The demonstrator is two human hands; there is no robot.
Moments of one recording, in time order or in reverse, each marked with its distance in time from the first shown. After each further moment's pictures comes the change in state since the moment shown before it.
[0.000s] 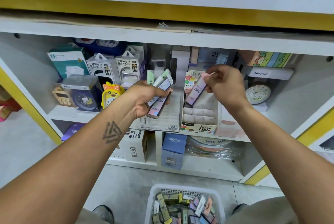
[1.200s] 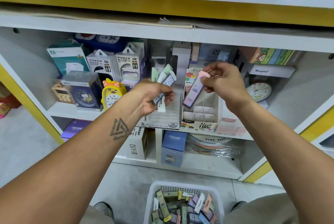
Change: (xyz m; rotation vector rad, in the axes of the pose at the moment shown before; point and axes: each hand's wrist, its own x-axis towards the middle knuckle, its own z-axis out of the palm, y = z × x) left_hand 0.006 -0.005 0.010 -0.035 0.003 -0.033; right_hand -0.005 -0.010 0.000 0.186 -0.142 0.091
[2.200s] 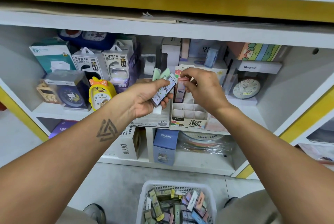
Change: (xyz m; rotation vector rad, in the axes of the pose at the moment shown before) left_hand -0.001 -0.011 0.020 0.043 -0.150 -0.032; right_hand -0.002 0.026 0.010 -0.565 -0.038 -0.521
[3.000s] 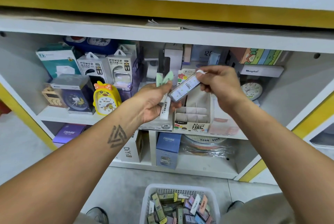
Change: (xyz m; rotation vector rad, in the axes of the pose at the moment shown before) left_hand -0.001 -0.003 0.005 -0.022 0.030 0.038; right_hand 0.010 -0.006 -0.028 0.651 0.099 0.573
